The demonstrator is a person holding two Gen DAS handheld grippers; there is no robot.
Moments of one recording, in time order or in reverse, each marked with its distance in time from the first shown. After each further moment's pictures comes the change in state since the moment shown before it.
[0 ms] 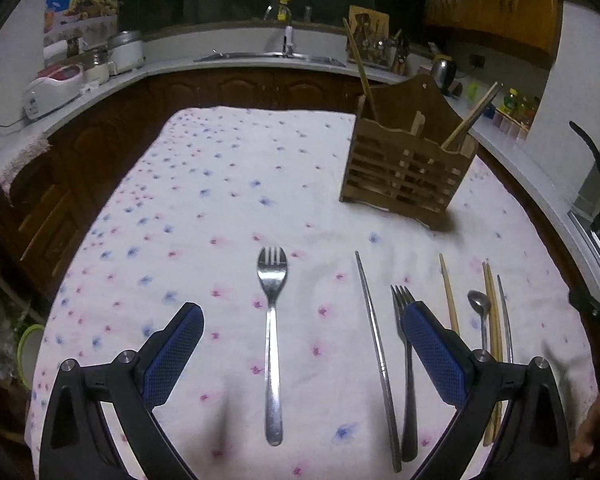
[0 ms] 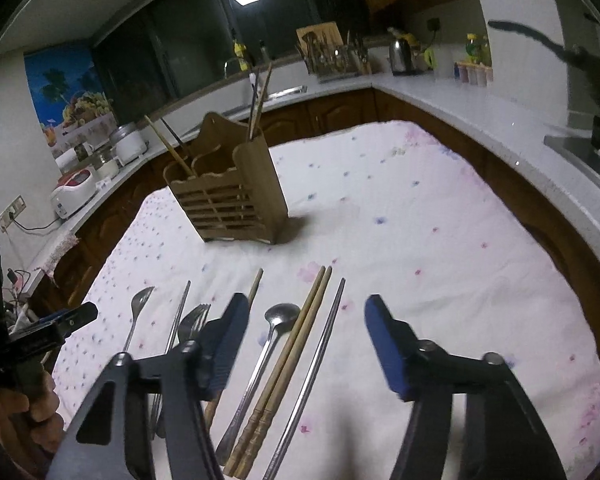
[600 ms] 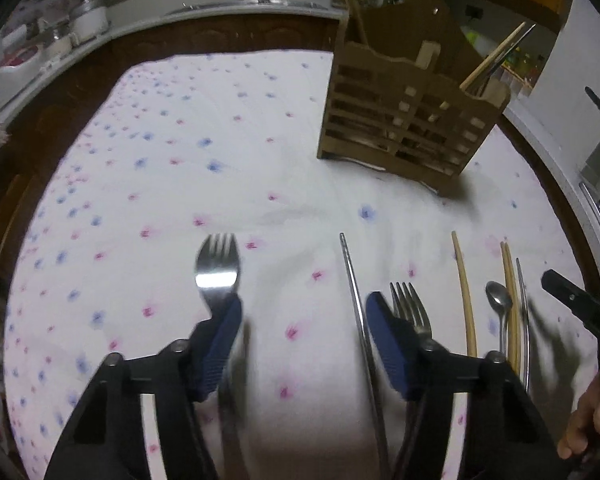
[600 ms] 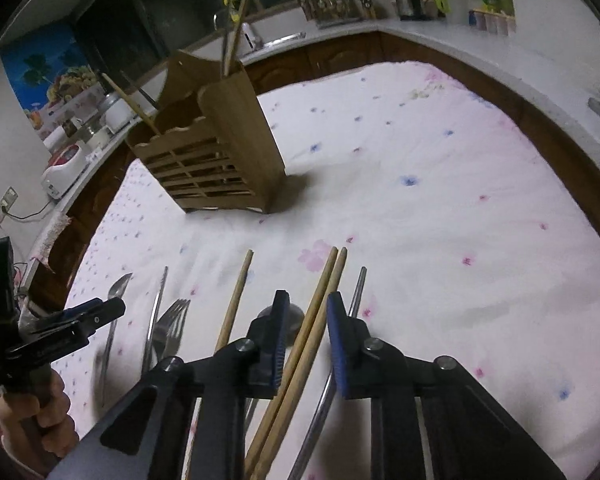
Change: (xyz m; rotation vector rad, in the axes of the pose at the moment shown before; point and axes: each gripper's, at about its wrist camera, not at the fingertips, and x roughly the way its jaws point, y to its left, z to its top) left arm 0.100 -0.019 0.035 0.030 0.219 -0.043; right arm 0.083 -0.005 0.016 0.030 0.202 0.018
